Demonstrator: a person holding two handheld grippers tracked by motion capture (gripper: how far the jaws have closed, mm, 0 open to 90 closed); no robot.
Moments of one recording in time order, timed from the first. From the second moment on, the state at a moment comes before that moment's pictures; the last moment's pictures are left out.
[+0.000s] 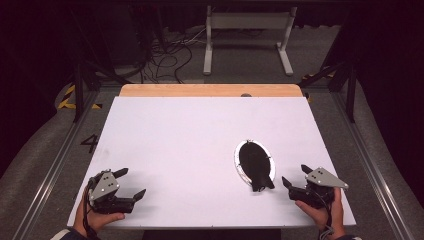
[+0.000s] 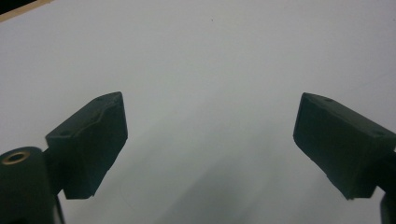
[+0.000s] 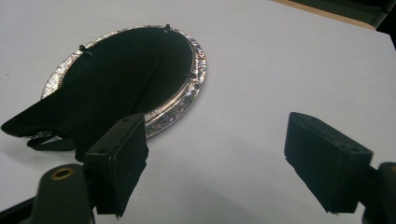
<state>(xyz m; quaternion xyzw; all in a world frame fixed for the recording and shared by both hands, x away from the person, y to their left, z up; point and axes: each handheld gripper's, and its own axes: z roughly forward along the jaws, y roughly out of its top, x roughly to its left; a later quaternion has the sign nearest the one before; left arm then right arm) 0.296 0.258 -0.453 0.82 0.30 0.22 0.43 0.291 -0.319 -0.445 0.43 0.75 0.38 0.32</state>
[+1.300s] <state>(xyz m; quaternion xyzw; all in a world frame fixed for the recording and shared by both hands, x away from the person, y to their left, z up) 0.320 0.229 -0.455 0.86 0.26 0.17 0.41 0.363 -0.293 -0.458 0.45 0.79 0.34 0.24</state>
